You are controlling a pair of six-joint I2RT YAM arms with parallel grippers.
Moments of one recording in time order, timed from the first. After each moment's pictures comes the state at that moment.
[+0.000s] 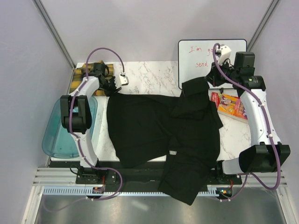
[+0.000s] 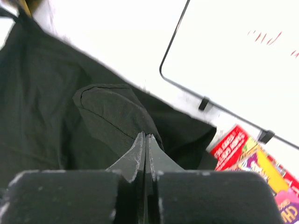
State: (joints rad) left arm -0.04 2.02 1.59 -0.68 0.45 1.19; right arm -0.02 1.40 1.50 -0.70 -0.53 -0.23
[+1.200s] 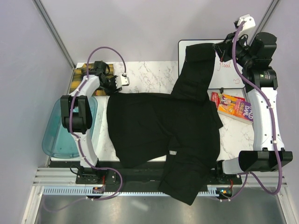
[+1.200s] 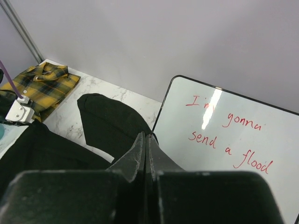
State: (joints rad) left arm -0.05 2.03 1.64 -0.73 0.45 1.30; right arm -0.04 1.41 1.76 -0.41 -0.50 -0.02
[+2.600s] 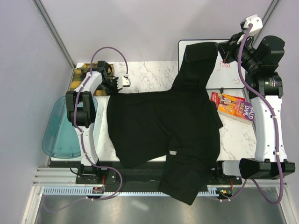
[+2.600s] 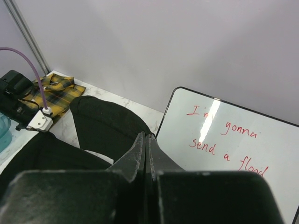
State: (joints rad) left arm -0.05 2.19 1.82 -0.92 0.45 1.36; right arm -0.04 1.33 1.74 -0.40 -0.50 0.01
